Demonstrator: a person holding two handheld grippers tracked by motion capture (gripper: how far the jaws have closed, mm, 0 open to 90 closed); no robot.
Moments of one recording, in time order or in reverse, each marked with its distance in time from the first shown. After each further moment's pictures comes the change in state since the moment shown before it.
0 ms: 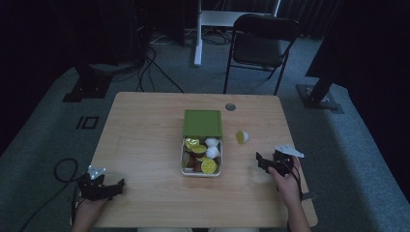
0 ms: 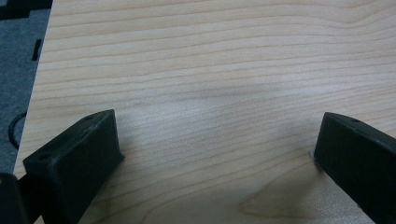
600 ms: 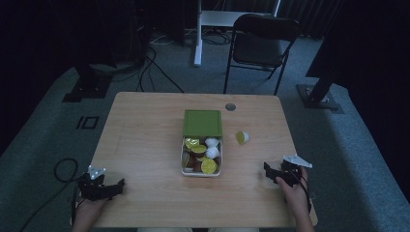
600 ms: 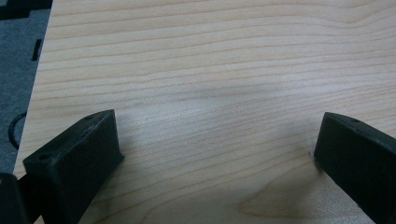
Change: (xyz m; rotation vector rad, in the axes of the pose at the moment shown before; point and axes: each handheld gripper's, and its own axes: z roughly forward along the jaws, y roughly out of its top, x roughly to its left) left arm 0.000 0.000 0.000 0.000 0.001 0.001; right arm -0.018 -0.029 -0.019 0.055 -0.043 0.026
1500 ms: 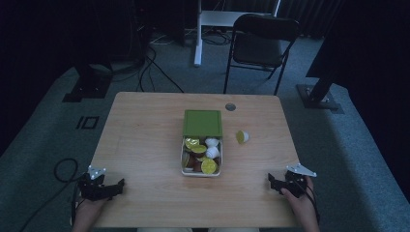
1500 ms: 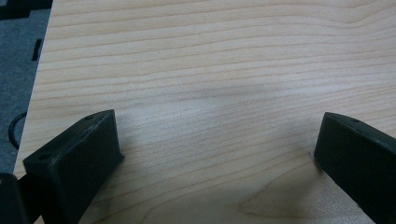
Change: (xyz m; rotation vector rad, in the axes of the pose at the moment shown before) left arm 0.000 0.000 0.000 0.000 0.000 0.000; right arm -0.007 -0.023 -0.020 0.068 0.012 -0.065
